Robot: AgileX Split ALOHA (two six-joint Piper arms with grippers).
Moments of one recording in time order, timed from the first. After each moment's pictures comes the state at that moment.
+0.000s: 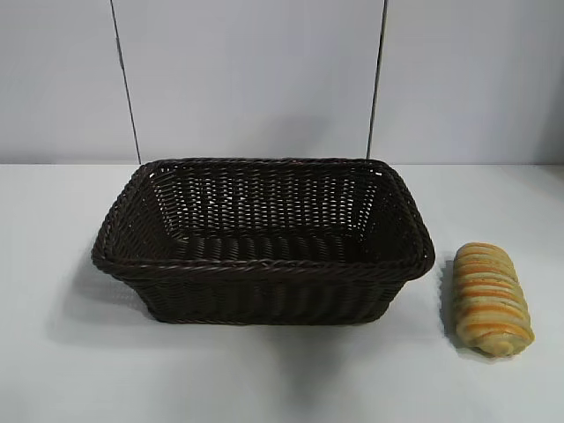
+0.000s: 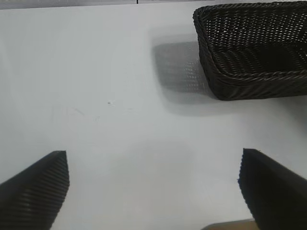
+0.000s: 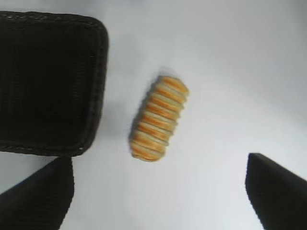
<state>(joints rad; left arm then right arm) 0.06 -0.01 -0.49 -0.21 1.14 0.23 0.13 1.17 -1.12 -0.24 1.18 0.21</state>
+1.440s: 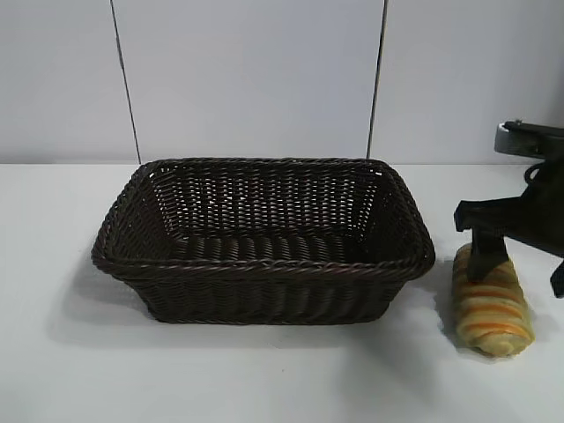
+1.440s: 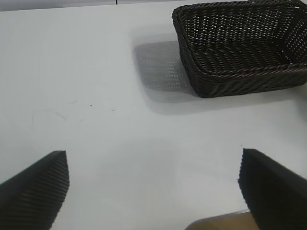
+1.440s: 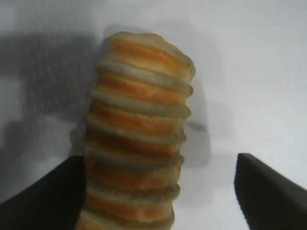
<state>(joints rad) 0.01 -0.01 -0.49 -0.24 1.14 0.23 0.13 1.78 -0.82 0.00 0.32 0.31</state>
